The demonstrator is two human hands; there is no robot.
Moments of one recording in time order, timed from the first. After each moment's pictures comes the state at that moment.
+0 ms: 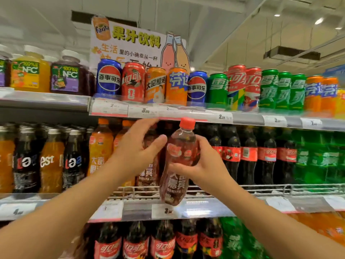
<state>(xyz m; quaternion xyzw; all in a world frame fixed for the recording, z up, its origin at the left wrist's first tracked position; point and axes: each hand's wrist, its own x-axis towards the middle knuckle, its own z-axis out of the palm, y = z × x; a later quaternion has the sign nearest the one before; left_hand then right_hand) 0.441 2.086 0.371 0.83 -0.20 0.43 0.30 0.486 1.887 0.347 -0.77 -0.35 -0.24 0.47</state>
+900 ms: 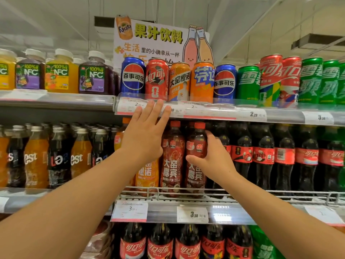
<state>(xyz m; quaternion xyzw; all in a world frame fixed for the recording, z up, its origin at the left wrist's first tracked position) 0.485 2.134 0.390 0.87 0.00 0.47 -0.17 0.569 1.936 0.340 -0.85 -0.25 -0.32 0.35</state>
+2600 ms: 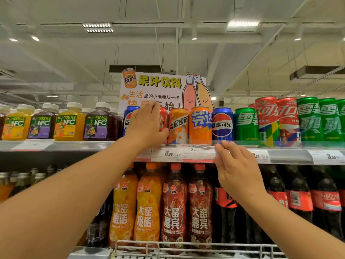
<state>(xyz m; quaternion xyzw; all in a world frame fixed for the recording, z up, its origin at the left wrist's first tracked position) 0.507 2.139 0.521 0.85 0.01 0.53 -0.05 0.583 1.899 0.409 -0.70 -0.25 -0.65 0.14</state>
